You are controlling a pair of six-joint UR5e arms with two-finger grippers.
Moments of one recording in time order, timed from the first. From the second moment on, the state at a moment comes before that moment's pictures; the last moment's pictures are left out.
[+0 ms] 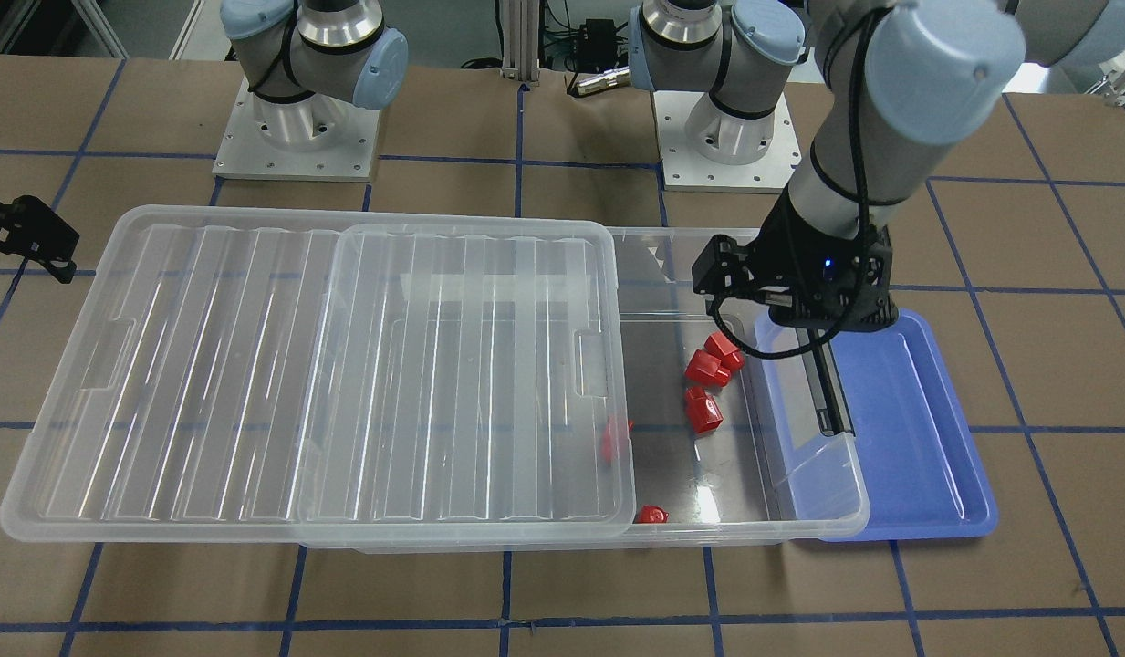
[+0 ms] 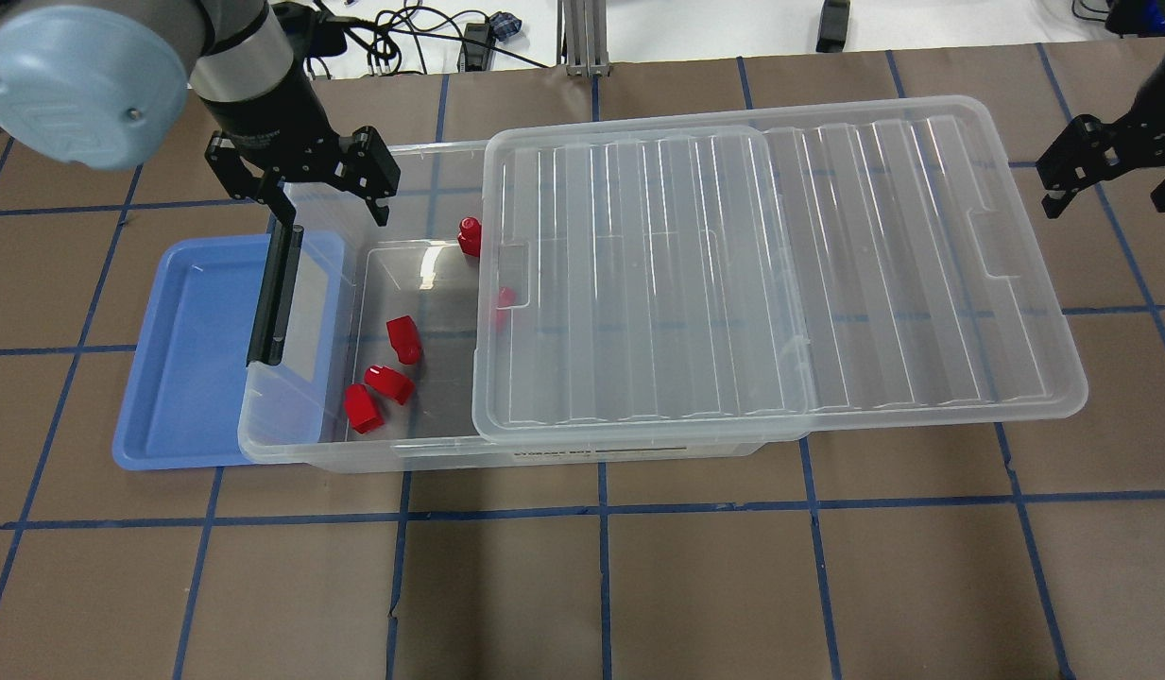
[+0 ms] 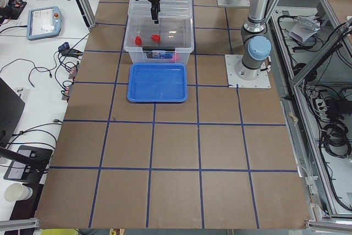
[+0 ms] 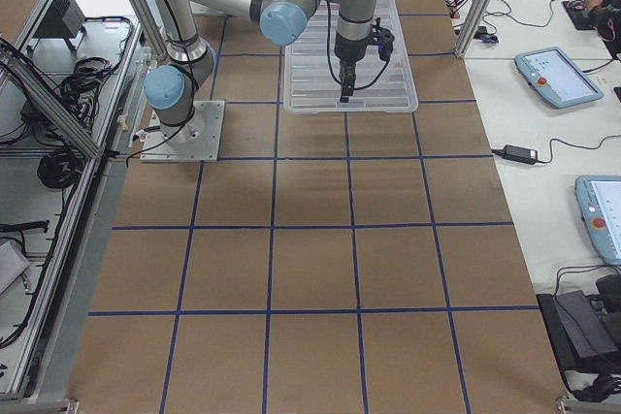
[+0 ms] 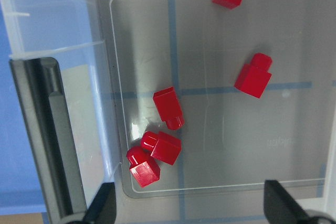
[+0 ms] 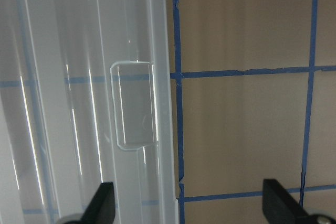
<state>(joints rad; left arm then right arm) -1.58 -1.71 -1.48 -1.56 1.56 0.05 1.19 -1.51 1.60 -1.65 -1.65 -0.35</state>
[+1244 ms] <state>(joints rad) -1.58 -1.66 -1.49 -1.57 1.54 0.06 1.08 -1.35 1.61 -1.74 -1.65 -0.33</state>
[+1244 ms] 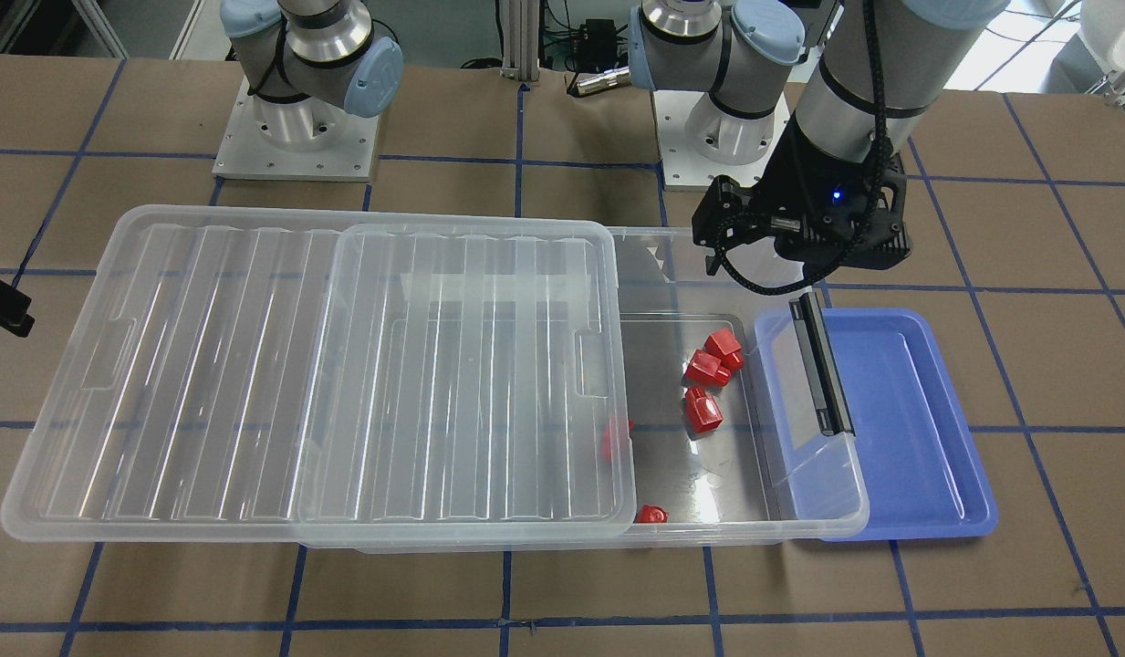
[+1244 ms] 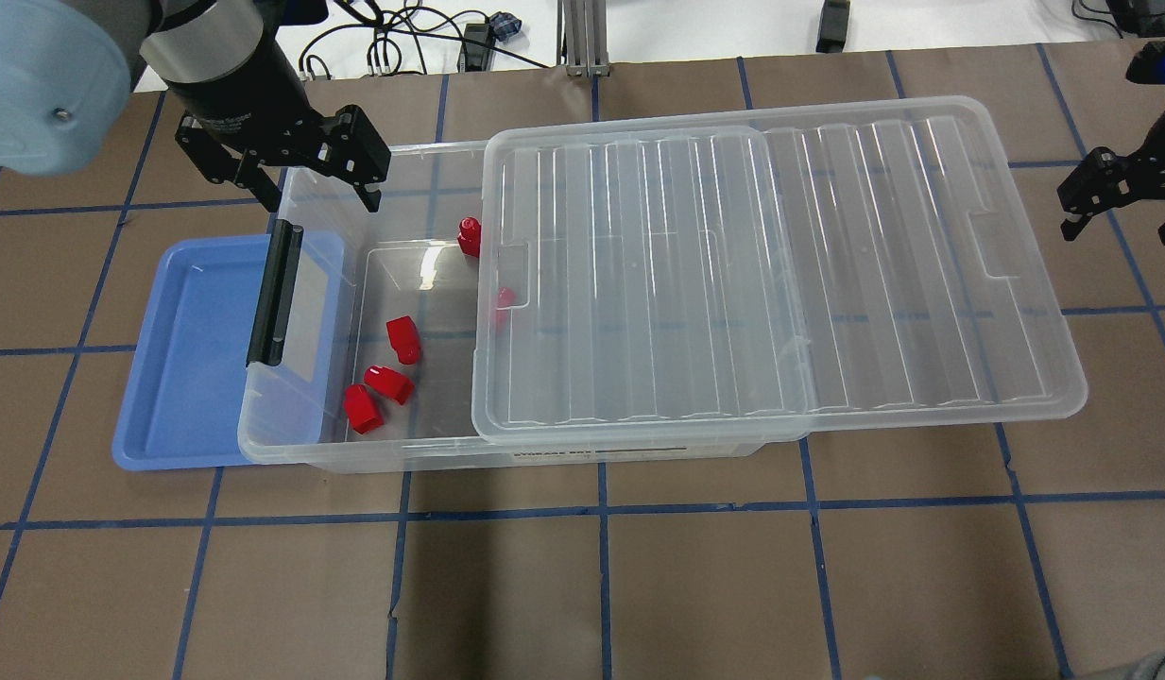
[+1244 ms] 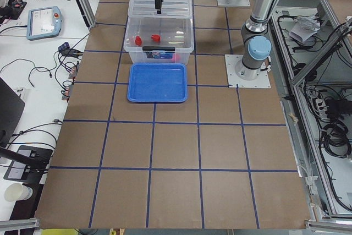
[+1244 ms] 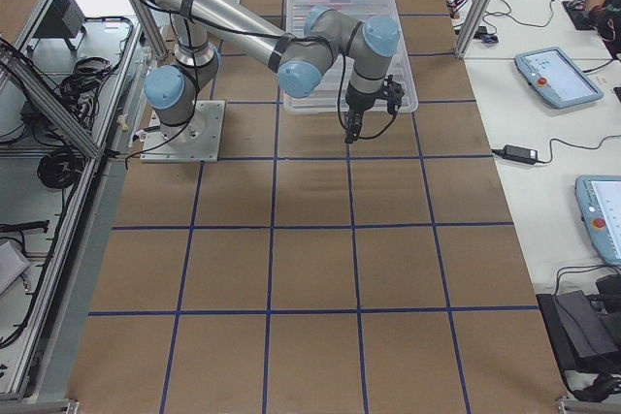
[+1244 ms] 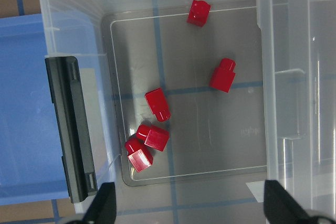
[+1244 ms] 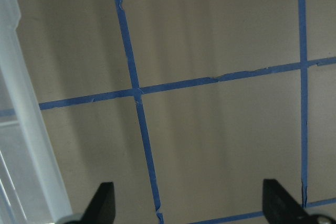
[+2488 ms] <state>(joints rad) -1.58 -1.65 -1.49 -1.57 1.54 0.06 1.23 -1.33 1.61 -1.72 -1.65 -0.12</state>
